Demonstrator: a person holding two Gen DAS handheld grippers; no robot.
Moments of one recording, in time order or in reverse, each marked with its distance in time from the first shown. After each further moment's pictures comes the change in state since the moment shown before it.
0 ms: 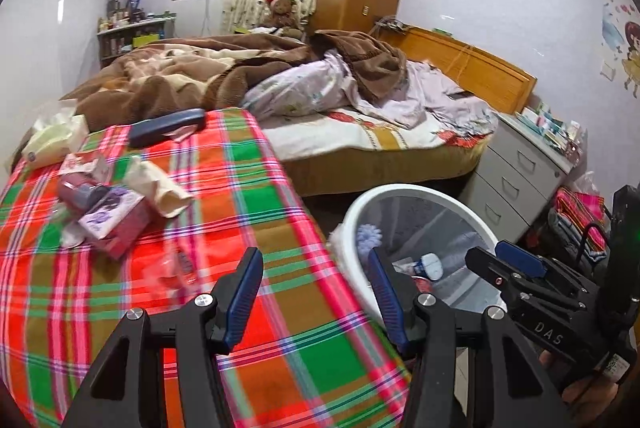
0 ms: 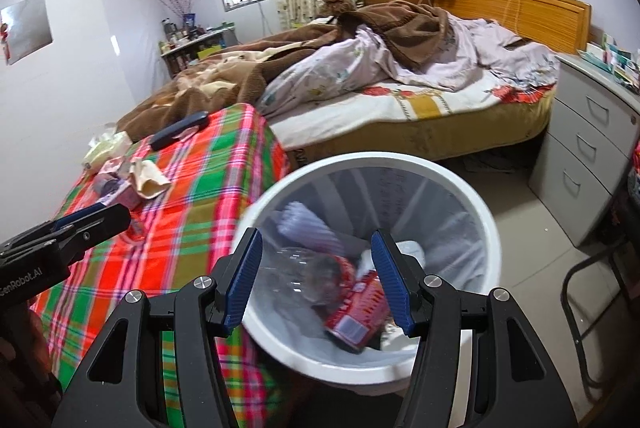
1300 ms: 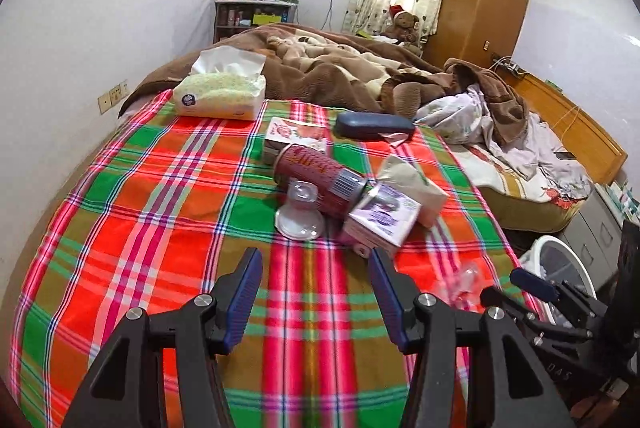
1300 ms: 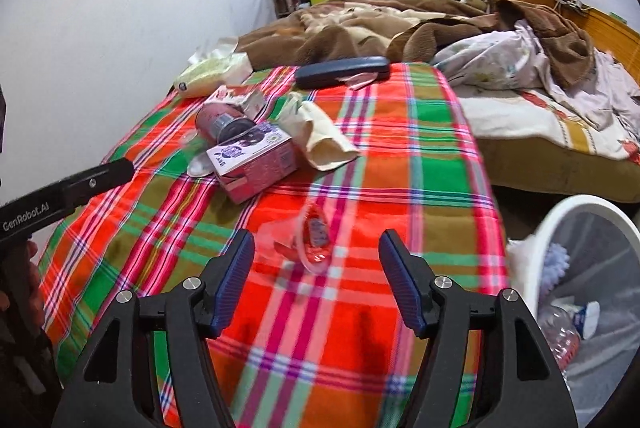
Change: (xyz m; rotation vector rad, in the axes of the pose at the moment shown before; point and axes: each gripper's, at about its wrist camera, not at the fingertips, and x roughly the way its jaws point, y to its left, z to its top) left arm -0.036 0.223 -0.013 -0.264 -0.024 0.265; right arm 0.073 0.168 -0.004 -0.260 0.155 0.255
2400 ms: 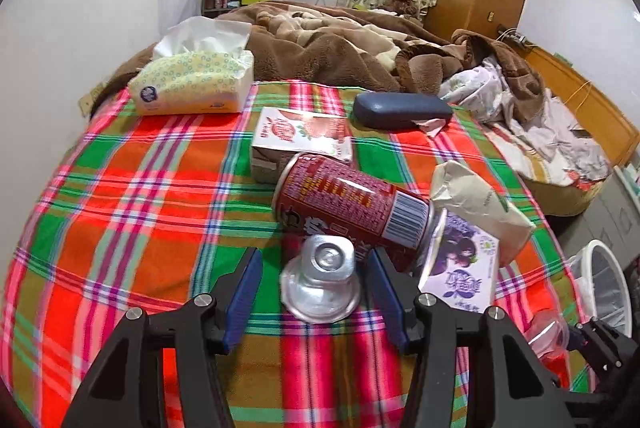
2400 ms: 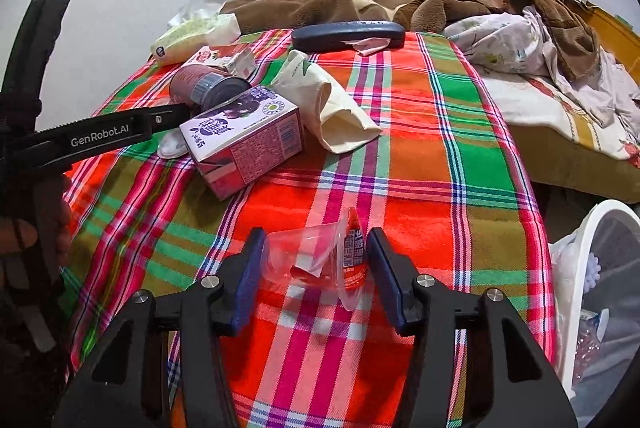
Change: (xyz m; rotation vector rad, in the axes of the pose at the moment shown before) left arm 0.103 0.011 0.038 0.058 0.085 0.004; right arm 0.043 0.018 0.005 -0.011 0.099 -0.070
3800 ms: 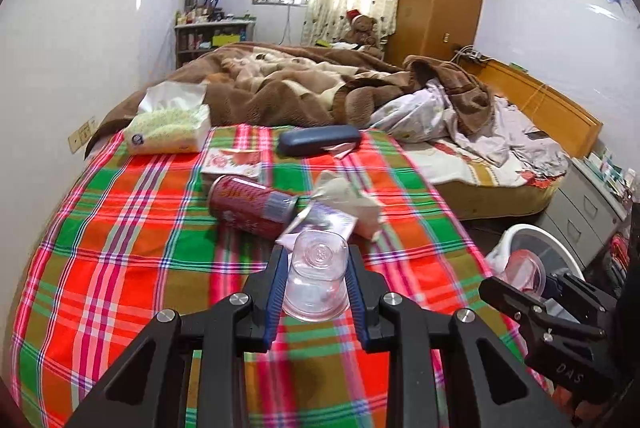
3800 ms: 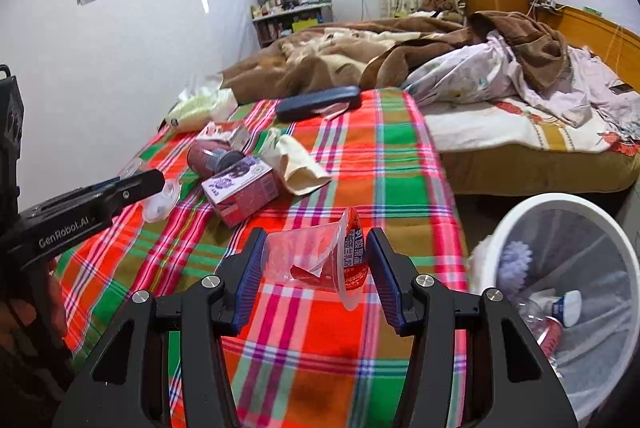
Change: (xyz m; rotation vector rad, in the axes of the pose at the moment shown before) left arm -0.114 -0.075 -0.038 0.087 -0.140 -0.076; right arm -0.081 -0.041 -0.016 0.086 -0.210 0.037
